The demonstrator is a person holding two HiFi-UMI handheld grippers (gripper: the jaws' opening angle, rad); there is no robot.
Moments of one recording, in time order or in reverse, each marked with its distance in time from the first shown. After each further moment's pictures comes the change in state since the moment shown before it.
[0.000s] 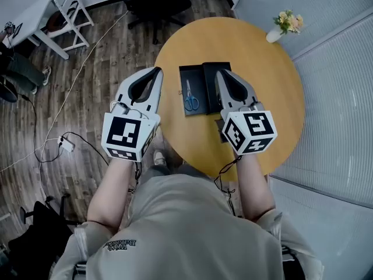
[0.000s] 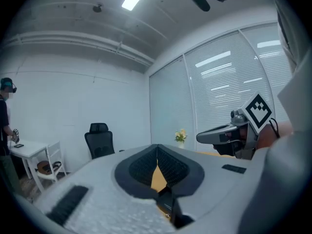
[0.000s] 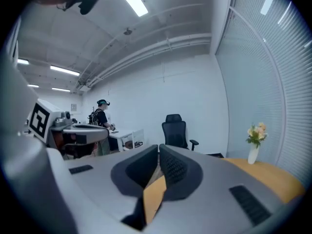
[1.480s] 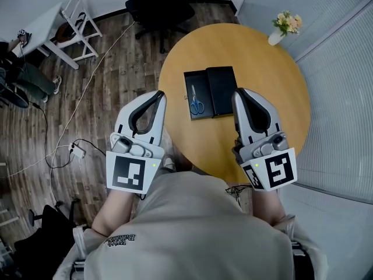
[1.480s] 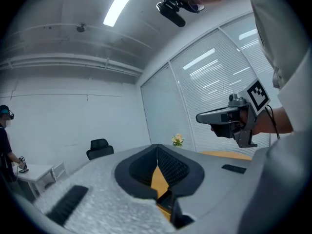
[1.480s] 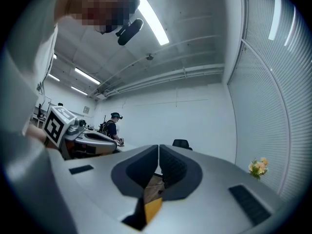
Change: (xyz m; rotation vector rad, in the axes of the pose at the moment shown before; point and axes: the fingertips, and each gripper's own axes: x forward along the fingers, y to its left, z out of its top) left arm -0.060 -0.049 0.052 0.138 -0.051 0.004; right arm -0.101 0.035 0.080 -0.191 -0.279 0.084
